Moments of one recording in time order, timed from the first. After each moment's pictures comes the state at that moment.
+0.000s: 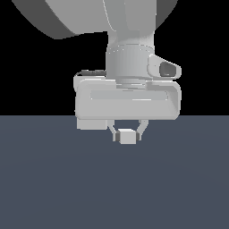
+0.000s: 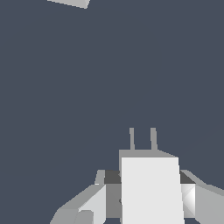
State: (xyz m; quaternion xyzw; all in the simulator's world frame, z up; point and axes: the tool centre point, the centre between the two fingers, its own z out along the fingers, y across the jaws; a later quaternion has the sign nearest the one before) arm -0.060 -0.026 0.055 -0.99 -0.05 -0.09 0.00
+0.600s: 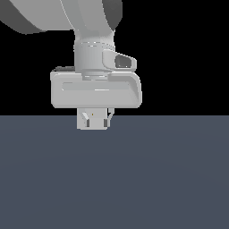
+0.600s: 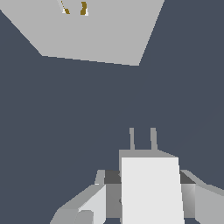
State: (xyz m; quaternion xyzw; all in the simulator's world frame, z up) arm -0.026 0.040 0.080 -1.00 0.02 -0.09 0.00
